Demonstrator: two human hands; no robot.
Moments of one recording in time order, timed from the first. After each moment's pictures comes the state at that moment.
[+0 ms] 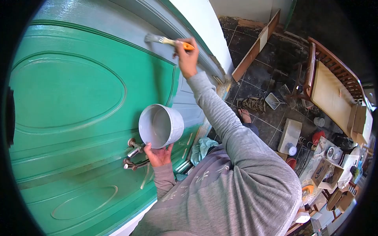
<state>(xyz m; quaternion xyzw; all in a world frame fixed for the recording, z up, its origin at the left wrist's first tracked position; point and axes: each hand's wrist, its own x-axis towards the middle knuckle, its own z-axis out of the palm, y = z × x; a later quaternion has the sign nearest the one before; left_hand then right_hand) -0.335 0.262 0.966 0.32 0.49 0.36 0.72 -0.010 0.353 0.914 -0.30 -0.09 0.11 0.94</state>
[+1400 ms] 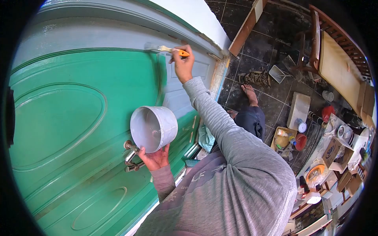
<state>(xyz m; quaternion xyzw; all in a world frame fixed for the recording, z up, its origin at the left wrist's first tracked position) -0.330 0.257 0.967 0.30 0.53 0.37 0.70 -0.056 0.348 0.798 -0.34 0.03 0.10 0.93</state>
